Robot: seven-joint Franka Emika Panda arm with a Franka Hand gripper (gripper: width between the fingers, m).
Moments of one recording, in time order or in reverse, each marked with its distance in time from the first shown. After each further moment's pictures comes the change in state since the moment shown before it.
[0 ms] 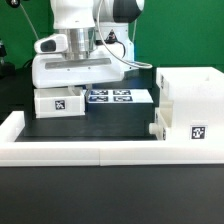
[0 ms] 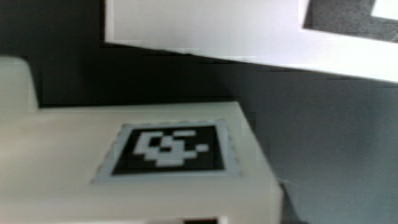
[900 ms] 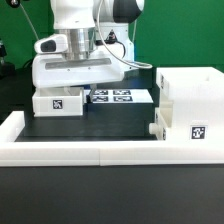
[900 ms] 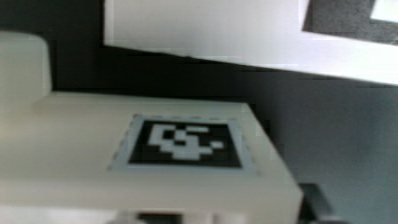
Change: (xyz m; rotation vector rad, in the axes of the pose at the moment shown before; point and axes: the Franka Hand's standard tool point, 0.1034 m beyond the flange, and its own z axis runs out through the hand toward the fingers) arm -0.001 0.000 0.002 -0.001 0.001 0.004
